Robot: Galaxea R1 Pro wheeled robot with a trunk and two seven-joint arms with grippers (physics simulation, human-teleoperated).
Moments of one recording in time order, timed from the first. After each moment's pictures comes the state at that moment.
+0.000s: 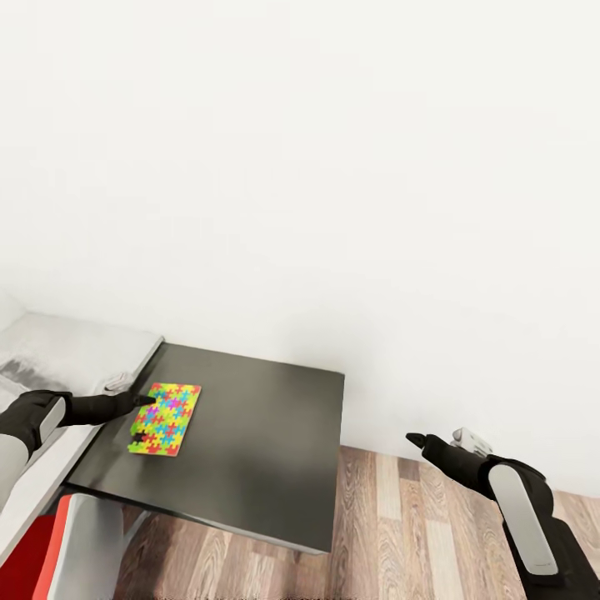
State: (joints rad) left arm -1.02 0.45 0.22 -0.27 -0.06 0.60 -0.72; right arm -0.31 -0.10 -0.19 -1.47 -0.80 0.88 -0.29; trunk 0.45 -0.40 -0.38
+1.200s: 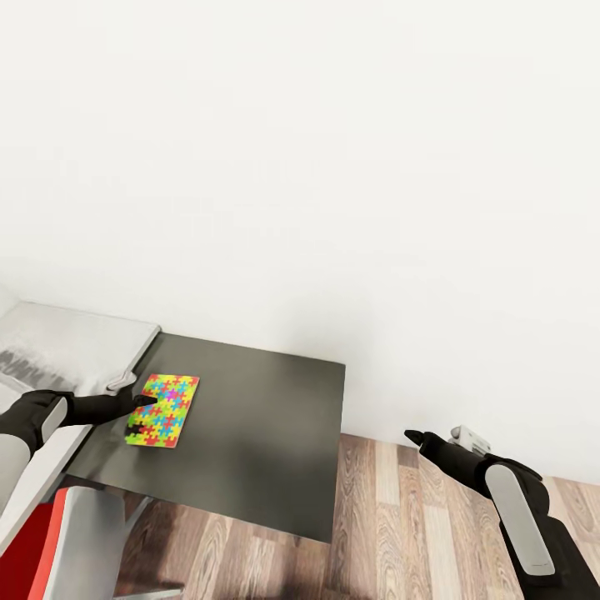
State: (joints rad) left arm -1.02 0.45 0.22 -0.27 -0.06 0.60 -0.72; right arm -0.31 -0.10 -0.17 -1.47 -0.80 0.83 -0.29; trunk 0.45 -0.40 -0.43
